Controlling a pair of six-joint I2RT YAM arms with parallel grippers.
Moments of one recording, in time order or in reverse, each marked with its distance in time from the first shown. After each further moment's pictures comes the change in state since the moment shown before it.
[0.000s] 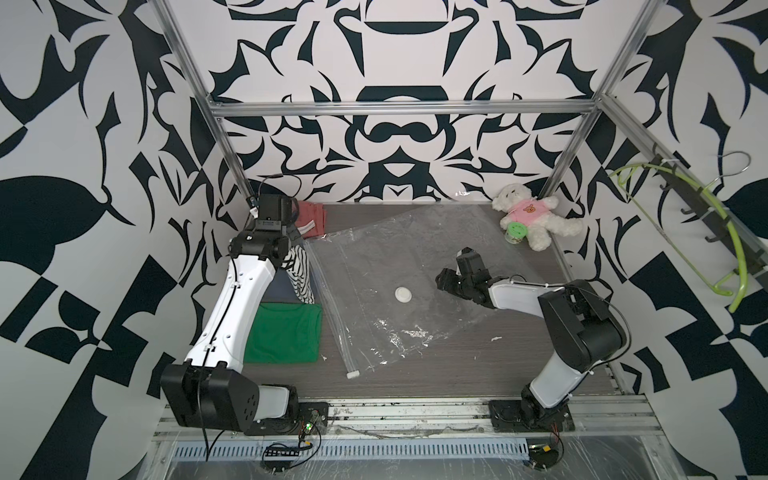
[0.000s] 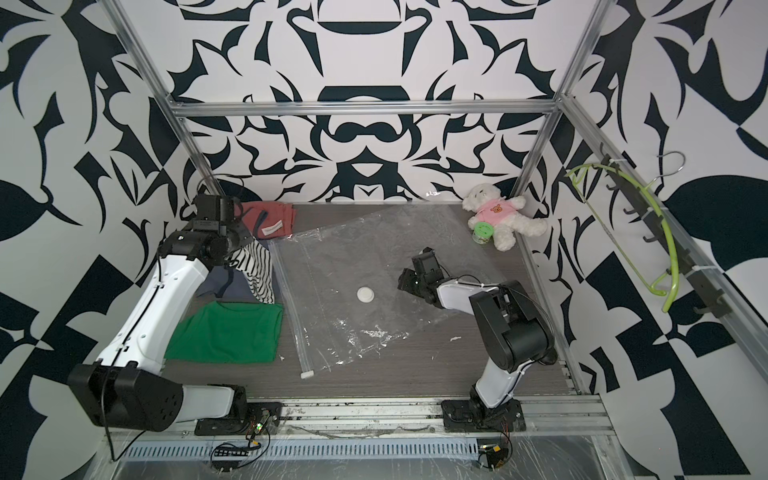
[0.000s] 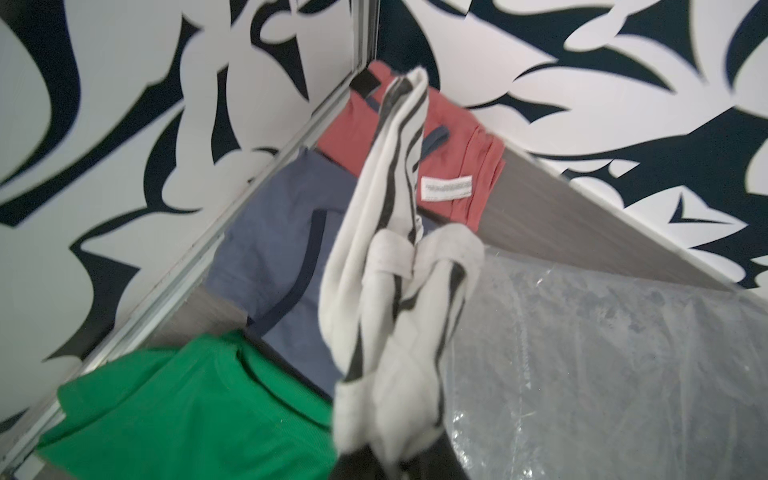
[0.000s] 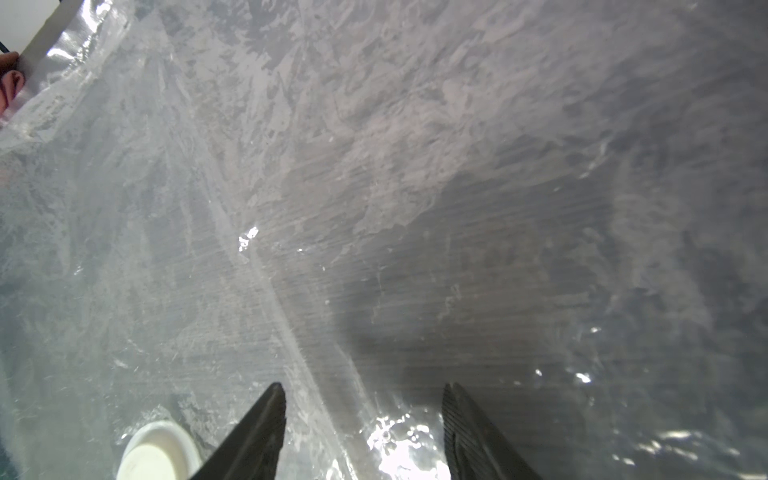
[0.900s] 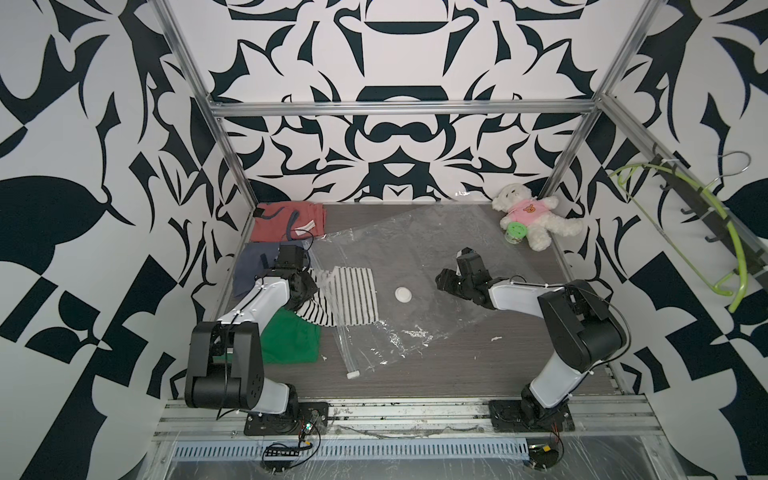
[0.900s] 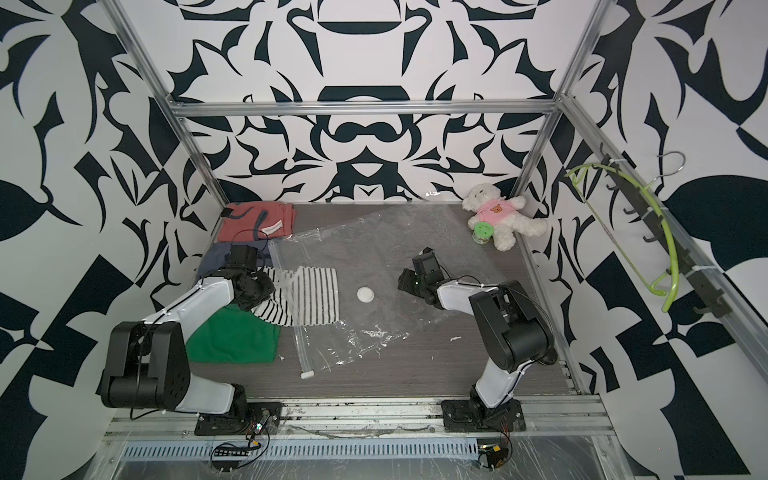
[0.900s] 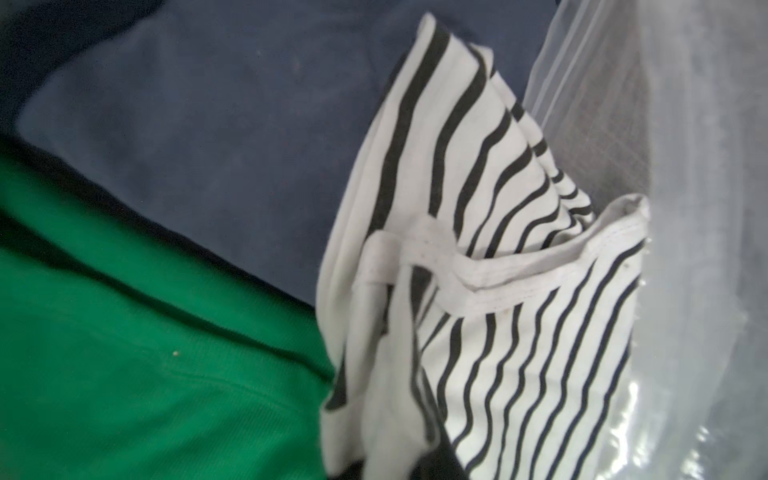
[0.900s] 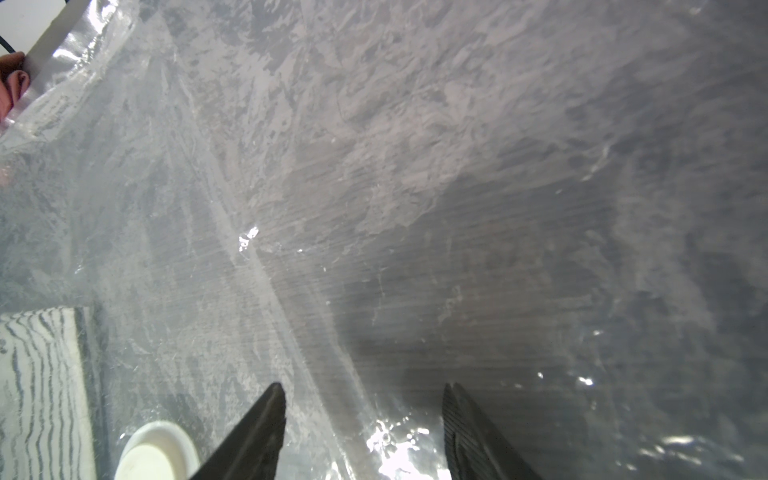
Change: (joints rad) left arm 0.082 0.075 -0.572 0.237 0.328 -0.080; right arm 0.000 0.000 -0.011 0.022 0.000 -0.008
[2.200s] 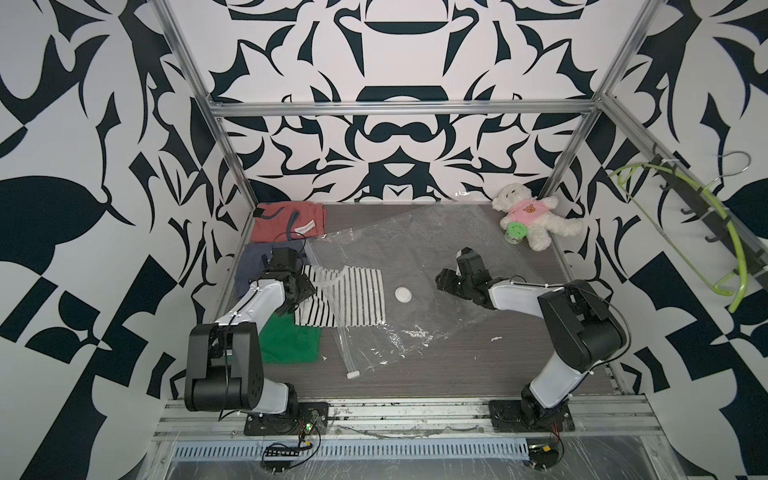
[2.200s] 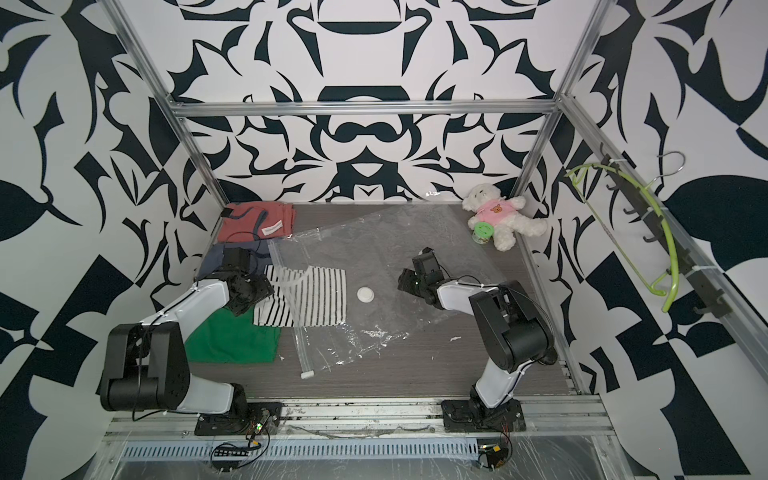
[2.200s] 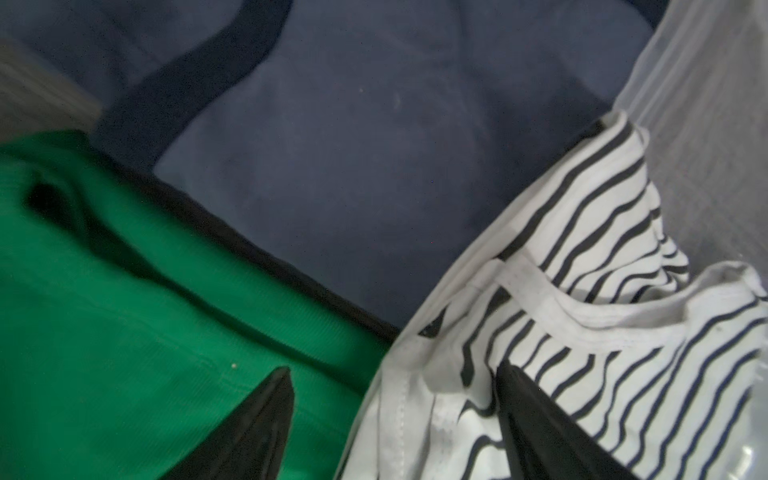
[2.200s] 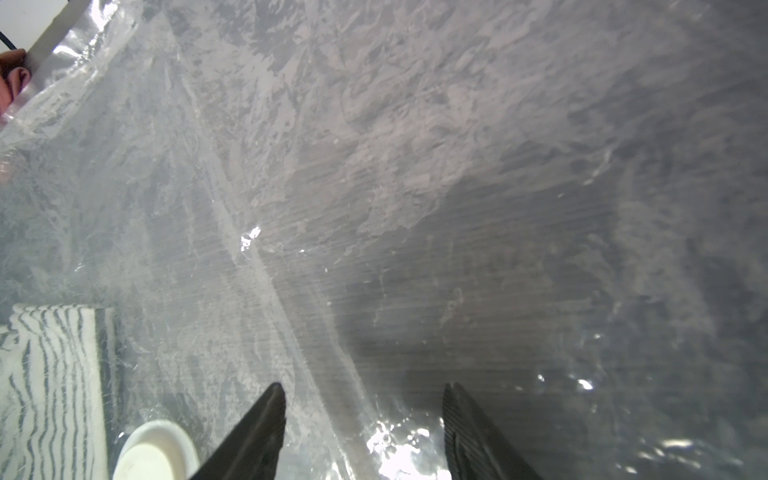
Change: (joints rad) left arm 0.046 0.003 -0.055 0.057 0.006 0.028; right arm 0.000 0.000 0.000 0.003 0.001 -0.011
